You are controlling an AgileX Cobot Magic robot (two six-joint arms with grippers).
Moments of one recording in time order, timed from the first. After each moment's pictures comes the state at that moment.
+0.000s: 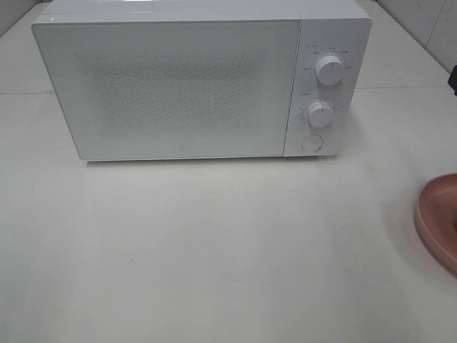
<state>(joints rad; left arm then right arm) 0.05 0.00 -0.50 -0.10 1.05 0.11 -0.01 1.09 -0.38 -0.09 -0.39 0.19</state>
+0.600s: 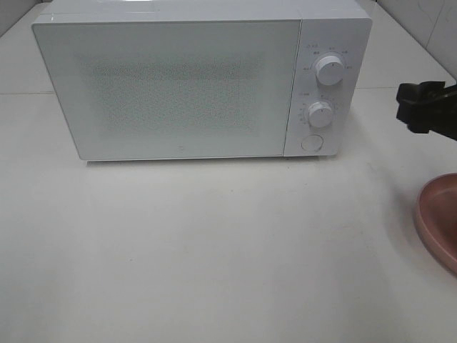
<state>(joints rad) 0.05 0.00 -0.50 -0.10 1.05 0.11 0.13 1.35 -0.38 0.06 -0.66 -0.02</state>
